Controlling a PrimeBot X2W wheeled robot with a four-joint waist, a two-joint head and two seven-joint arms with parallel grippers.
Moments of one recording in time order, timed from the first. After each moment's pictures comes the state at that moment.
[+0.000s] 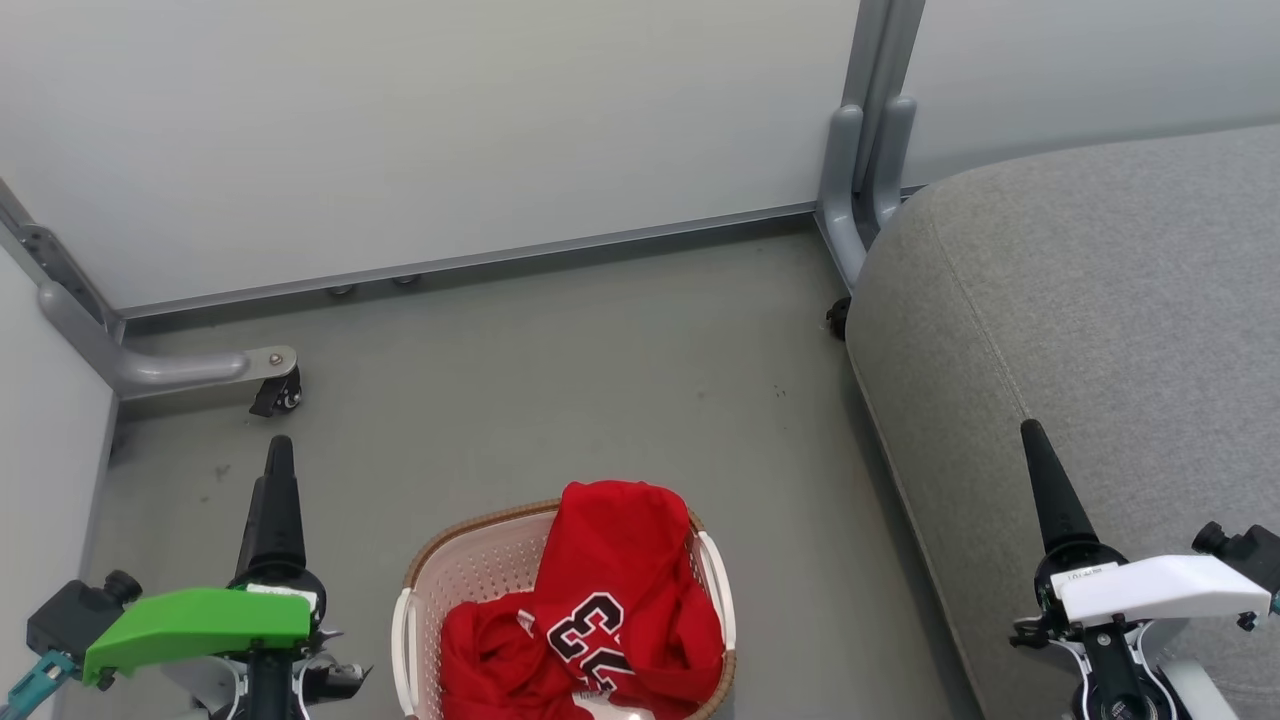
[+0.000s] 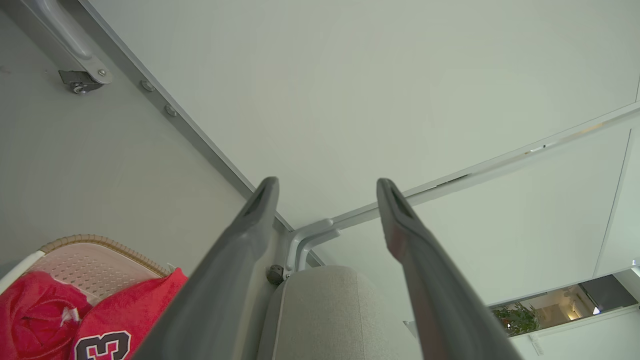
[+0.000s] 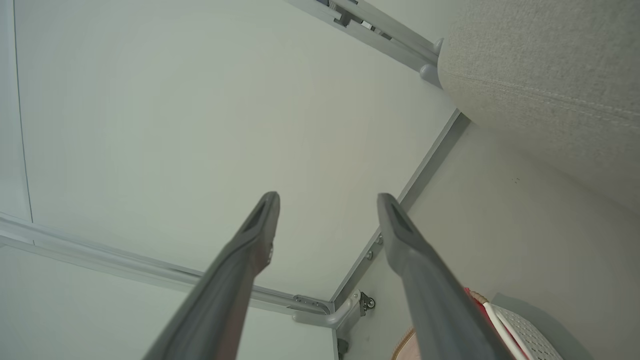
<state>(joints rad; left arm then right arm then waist) -0.06 0.04 0.05 0.15 -1.20 -0.08 -0.03 -0.07 -0.15 0.11 0.15 1.36 0.13 -0.16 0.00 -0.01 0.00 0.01</state>
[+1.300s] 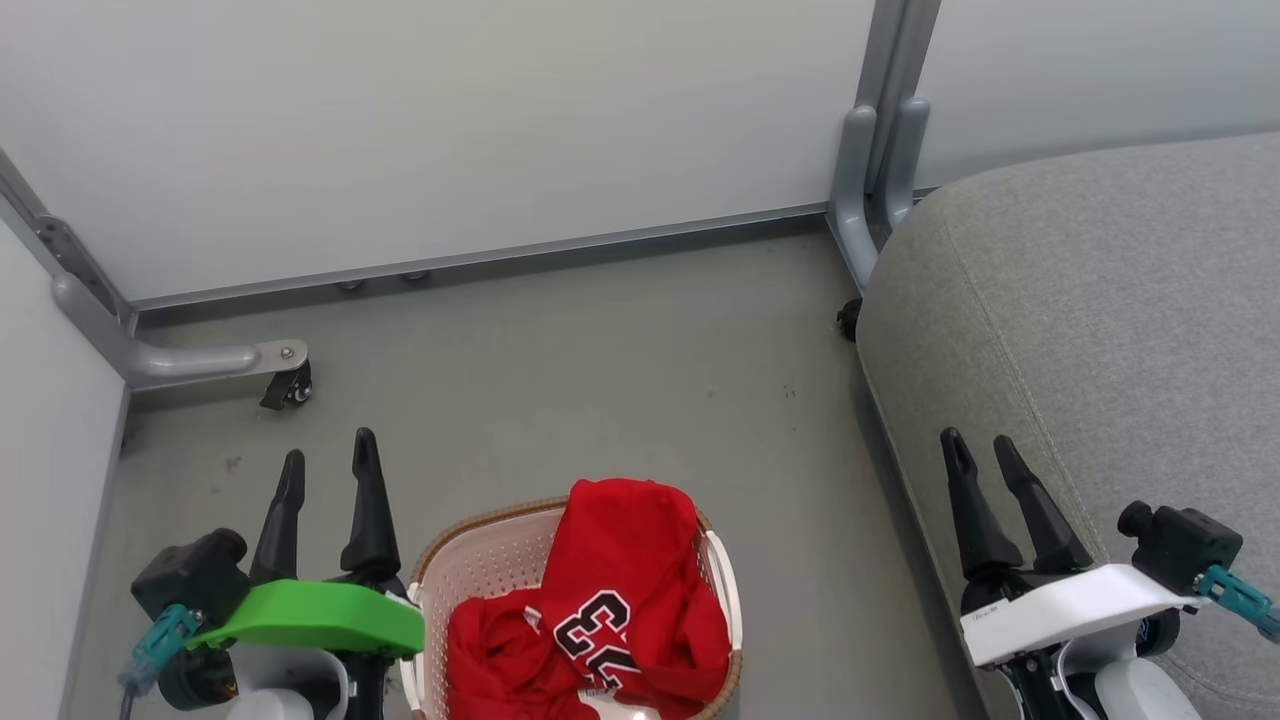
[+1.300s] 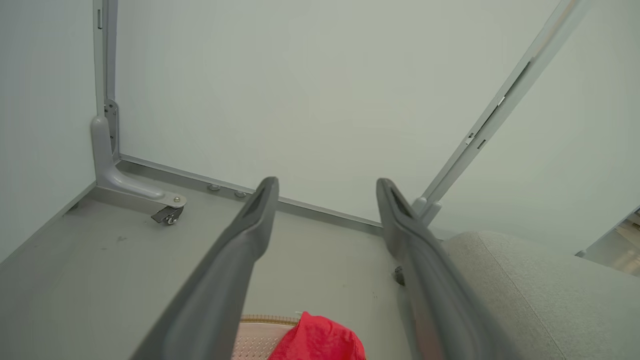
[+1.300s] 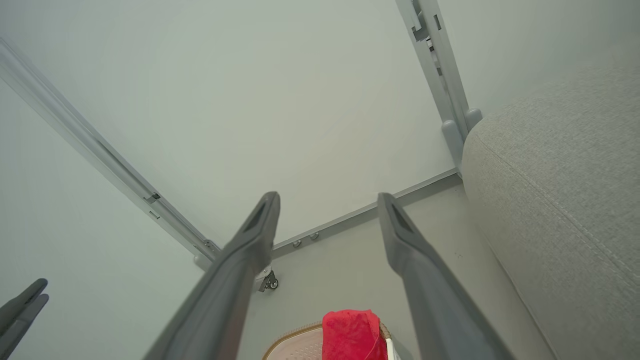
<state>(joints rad) -0.06 0.04 -0.08 0.13 -0.52 0.00 -0.15 -0.05 -0.10 0.13 0.11 0.69 0.13 -0.21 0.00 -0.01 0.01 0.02</state>
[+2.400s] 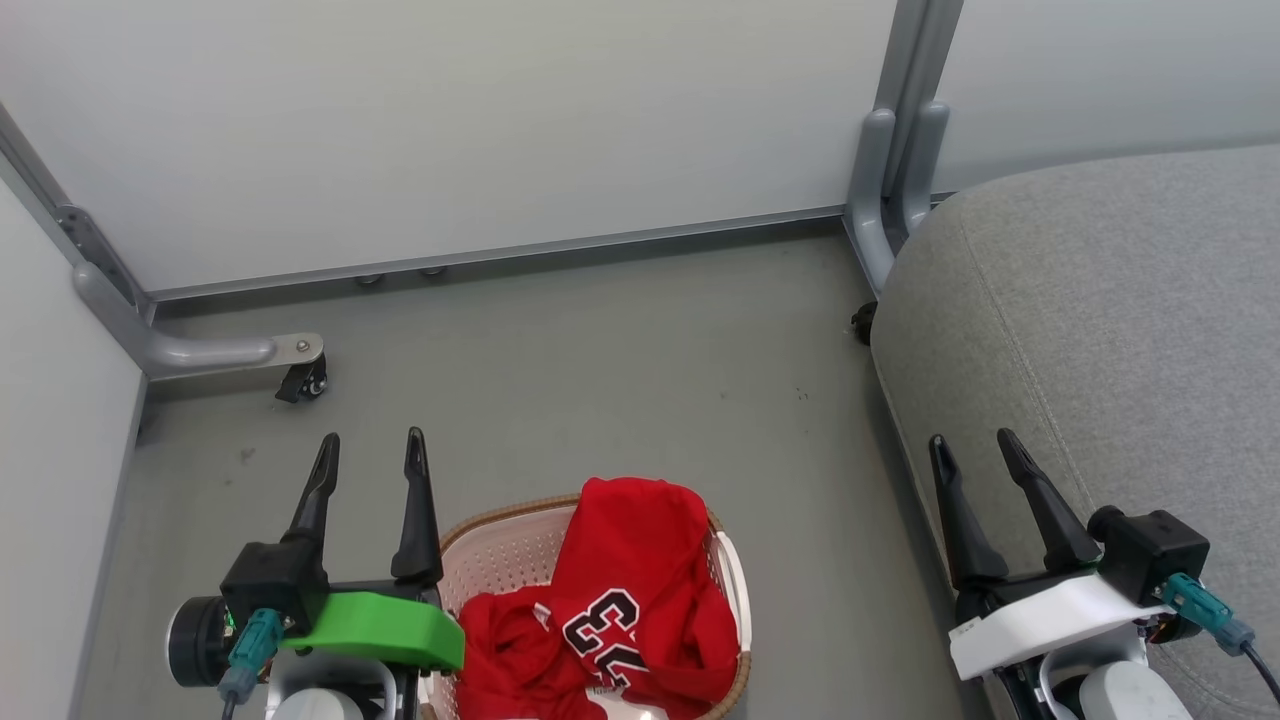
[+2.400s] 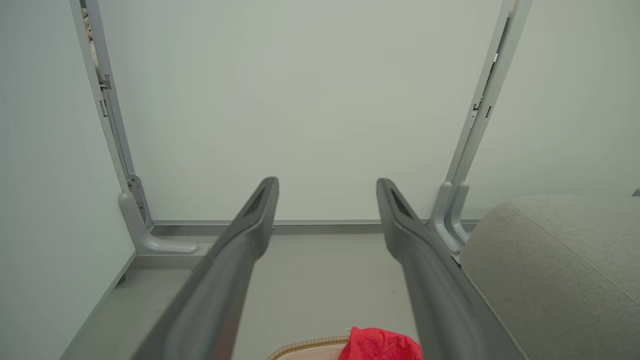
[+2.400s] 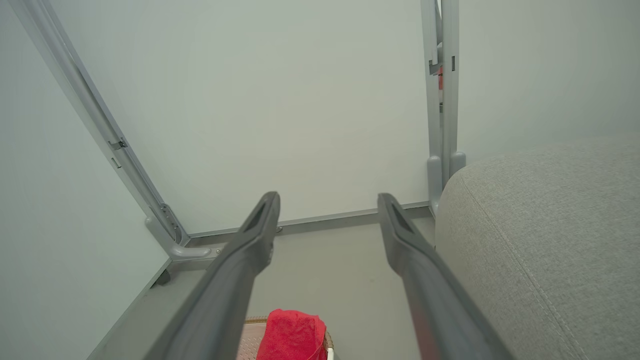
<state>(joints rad) -0.06 0.05 -0.14 0.14 -0.23 0.02 -0.22 -0.04 -0.07 0.09 0.11 0.35 0.13 -0.24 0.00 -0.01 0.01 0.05</state>
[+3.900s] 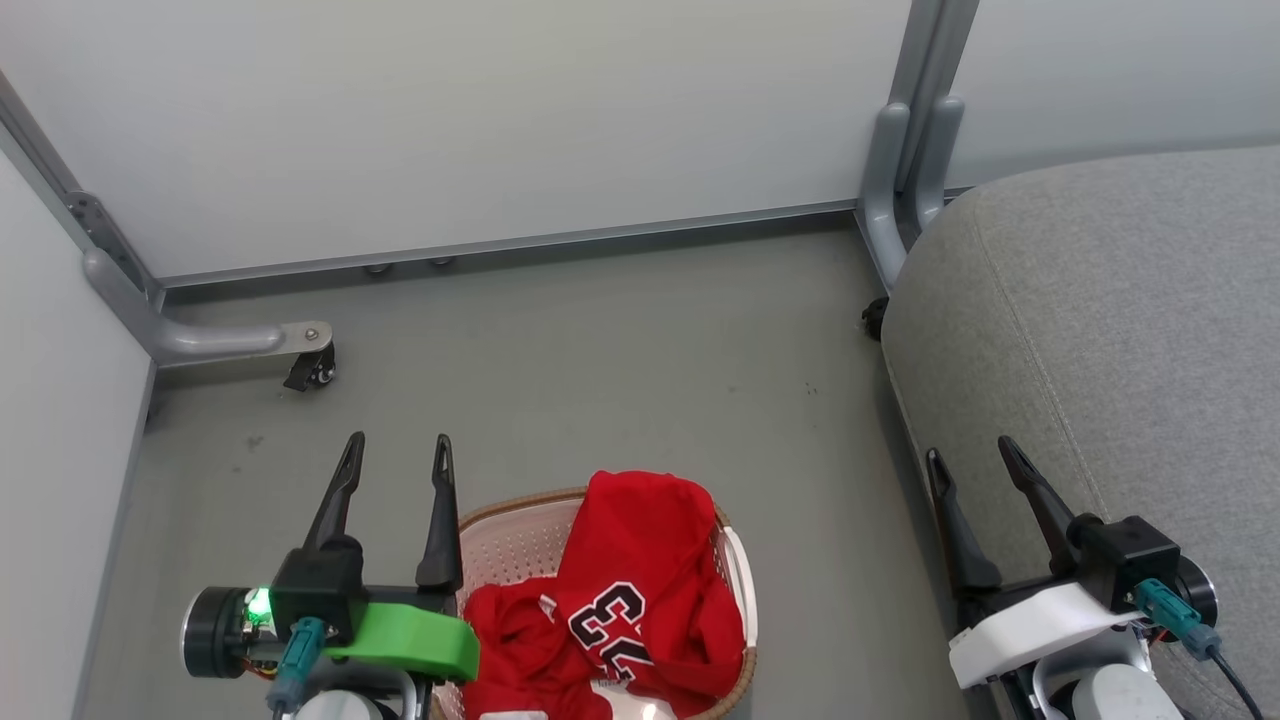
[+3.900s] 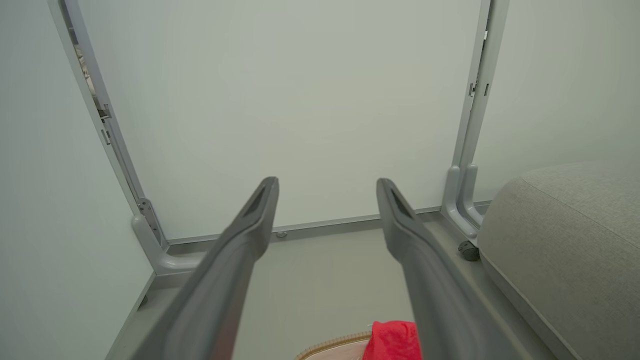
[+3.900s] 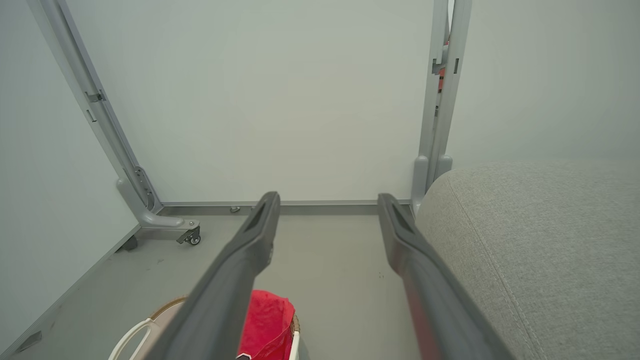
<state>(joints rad) -0.06 0.05 -0.17 0.17 -0.10 0.02 -0.26 -0.05 -0.05 0.05 0.16 0.17 0.13 -0.26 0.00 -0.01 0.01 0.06</state>
